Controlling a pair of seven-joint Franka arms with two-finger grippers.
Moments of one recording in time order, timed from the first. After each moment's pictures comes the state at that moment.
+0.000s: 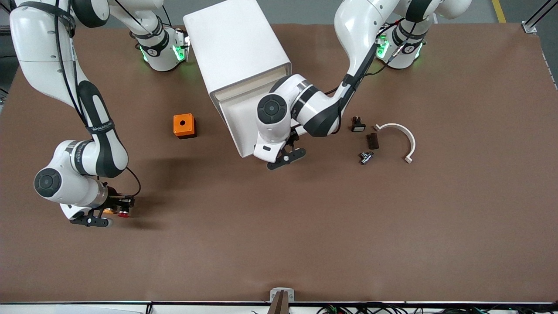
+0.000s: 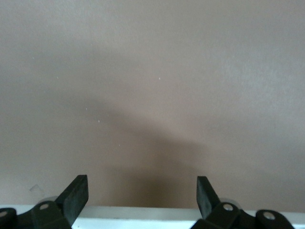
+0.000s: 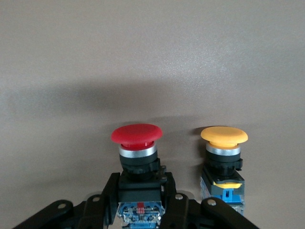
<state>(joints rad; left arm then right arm) -0.86 0.79 0.06 -1.22 -0.14 1.93 -1.16 -0.02 0.68 -0.05 -1.67 0.03 2.31 0.03</state>
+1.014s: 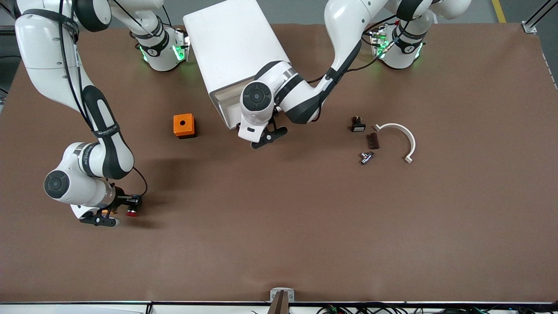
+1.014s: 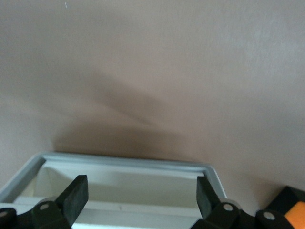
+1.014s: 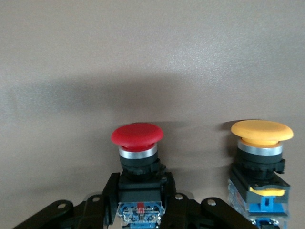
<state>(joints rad) -0.88 0.79 -0.06 -1.24 -0.28 1.93 -1.29 -0.02 0.71 -0.03 -1.68 0.09 2.34 0.03</state>
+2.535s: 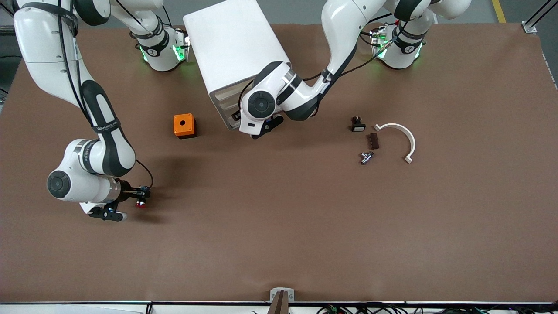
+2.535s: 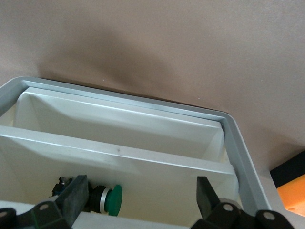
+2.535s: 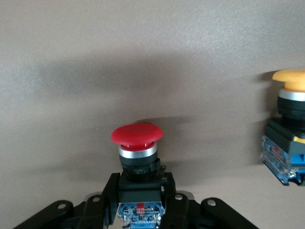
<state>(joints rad) -0.88 0.79 -0.10 -1.31 -0.51 1.93 -1.32 -0.02 0.67 -0.01 -1.71 0.14 2.23 0.04</state>
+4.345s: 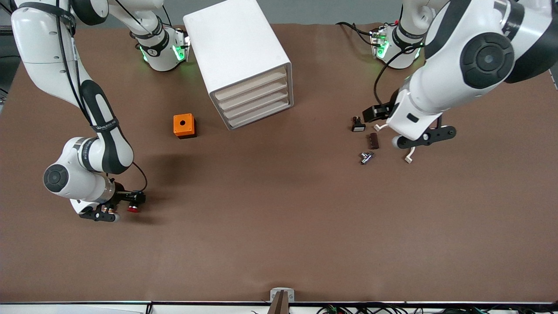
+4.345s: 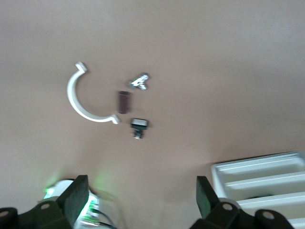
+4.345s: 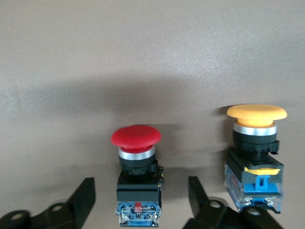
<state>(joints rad) -0.44 0.25 0.06 -1.35 -0.12 1.35 -0.54 -0.03 0.66 -0.02 -1.75 0.08 2.36 0.03</state>
